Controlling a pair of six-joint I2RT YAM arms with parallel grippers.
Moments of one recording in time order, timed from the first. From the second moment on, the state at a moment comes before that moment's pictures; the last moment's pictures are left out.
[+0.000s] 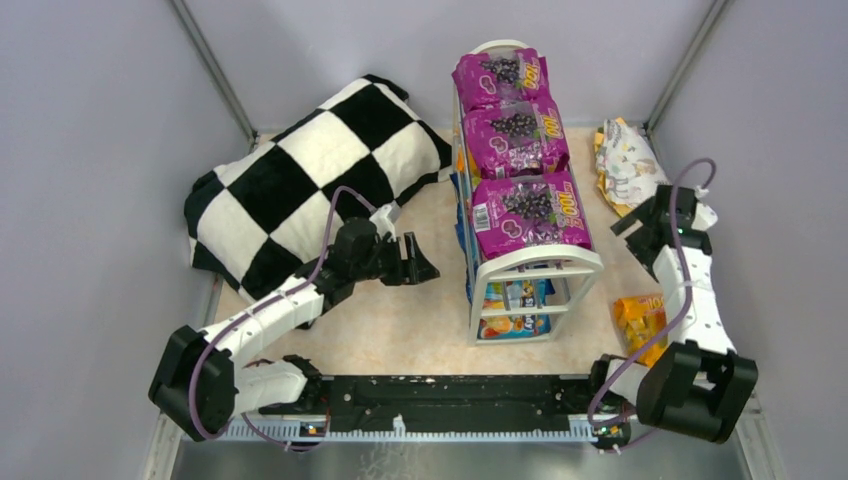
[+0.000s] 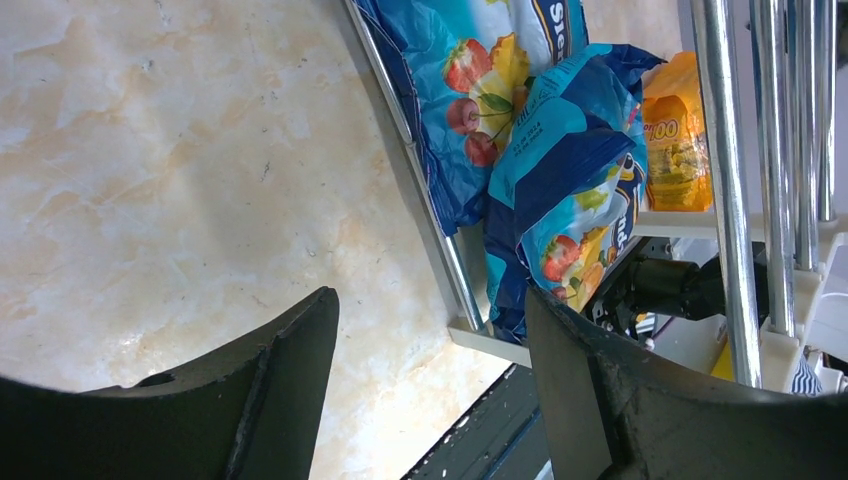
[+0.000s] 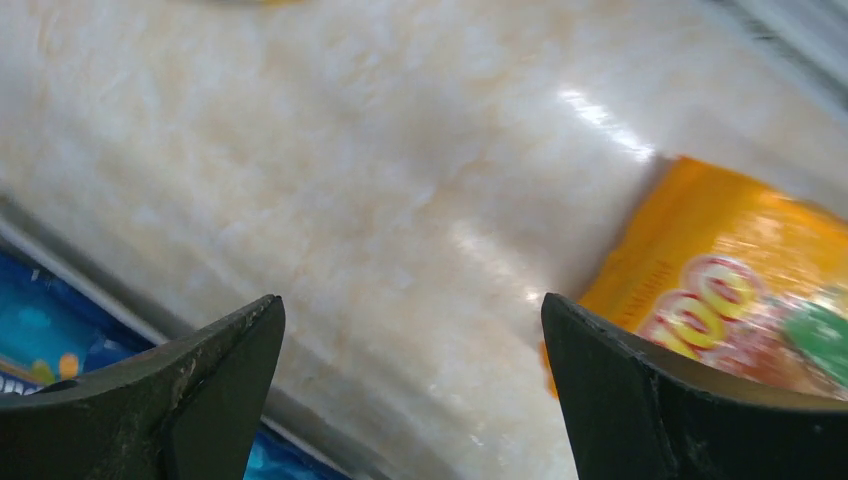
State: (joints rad) left arm -0.59 1.16 0.66 -0.07 0.36 -0.67; right arm -0.24 1.19 0.91 -0.65 0.18 0.65
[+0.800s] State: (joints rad) left arm -0.57 1.17 0.66 -0.06 0.39 -0.68; right arm -0.32 1.07 0.63 -0.51 0.13 0.90
